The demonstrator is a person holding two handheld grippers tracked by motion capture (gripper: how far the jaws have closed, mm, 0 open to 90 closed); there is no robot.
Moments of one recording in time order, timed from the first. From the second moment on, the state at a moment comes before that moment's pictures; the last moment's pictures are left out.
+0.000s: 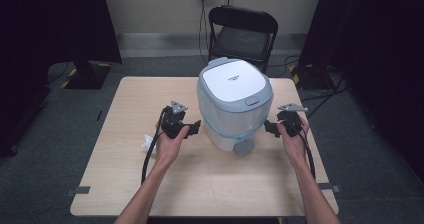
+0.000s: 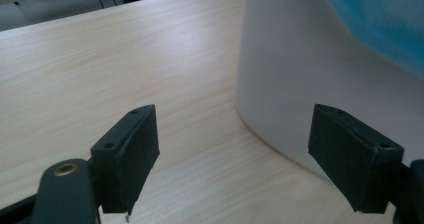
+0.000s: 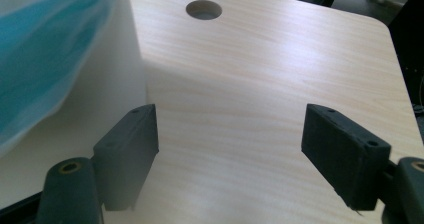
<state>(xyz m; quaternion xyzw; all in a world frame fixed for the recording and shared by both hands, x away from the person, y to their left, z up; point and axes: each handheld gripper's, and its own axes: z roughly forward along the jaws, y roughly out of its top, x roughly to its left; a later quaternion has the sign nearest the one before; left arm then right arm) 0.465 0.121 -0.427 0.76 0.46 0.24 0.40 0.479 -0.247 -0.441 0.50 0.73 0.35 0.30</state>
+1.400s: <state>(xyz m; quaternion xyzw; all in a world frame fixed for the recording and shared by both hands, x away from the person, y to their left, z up) 0.497 0.155 -0.432 0.76 0.47 0.23 0.39 0.474 -0.199 -0.450 0.47 0.75 0.40 0.24</state>
